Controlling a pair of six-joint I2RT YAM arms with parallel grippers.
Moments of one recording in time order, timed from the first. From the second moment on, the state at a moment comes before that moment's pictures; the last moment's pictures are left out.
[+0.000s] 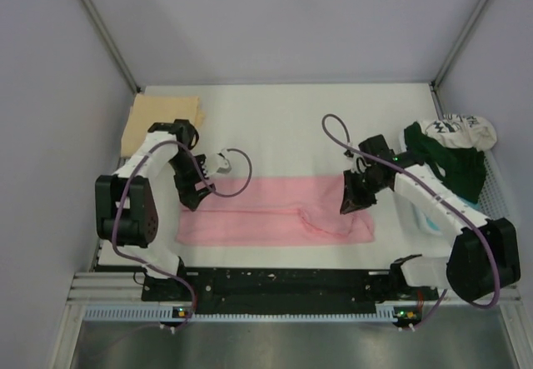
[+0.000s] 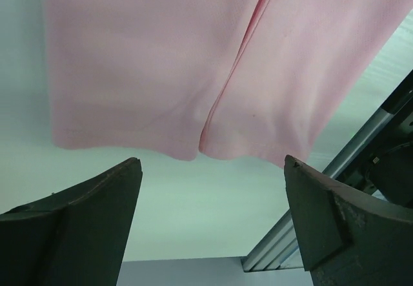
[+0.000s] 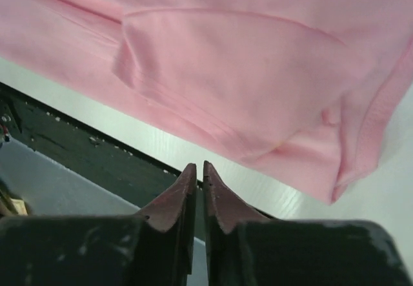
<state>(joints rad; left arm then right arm) -0.09 1.68 1.24 -1.23 0.23 1.13 0.32 1.27 0.89 -0.92 -0.38 0.28</state>
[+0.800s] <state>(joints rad) -0.07 1.27 1.32 -0.47 -0.01 0.39 0.71 1.57 0.93 -0.56 -0.17 0.45</state>
